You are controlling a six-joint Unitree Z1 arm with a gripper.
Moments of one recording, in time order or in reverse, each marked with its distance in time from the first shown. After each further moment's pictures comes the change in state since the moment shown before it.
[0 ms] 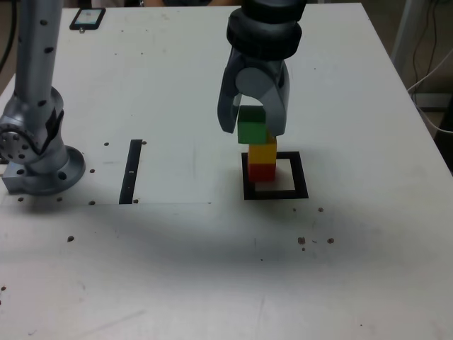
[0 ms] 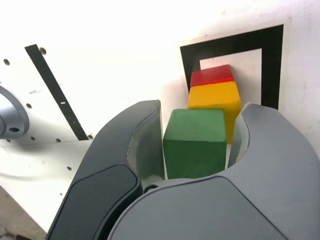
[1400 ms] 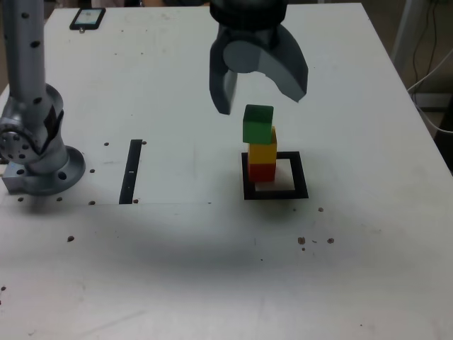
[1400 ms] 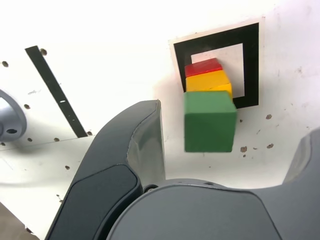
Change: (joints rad) arm 0.006 -0.134 0.028 -0.013 0.002 0.010
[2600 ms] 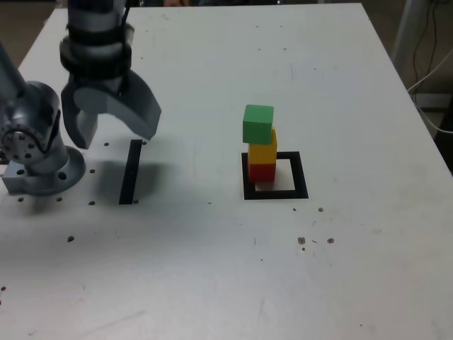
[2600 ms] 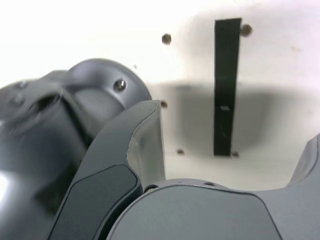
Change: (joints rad) arm 0.117 -0.433 0.854 -0.281 -0.017 0.004
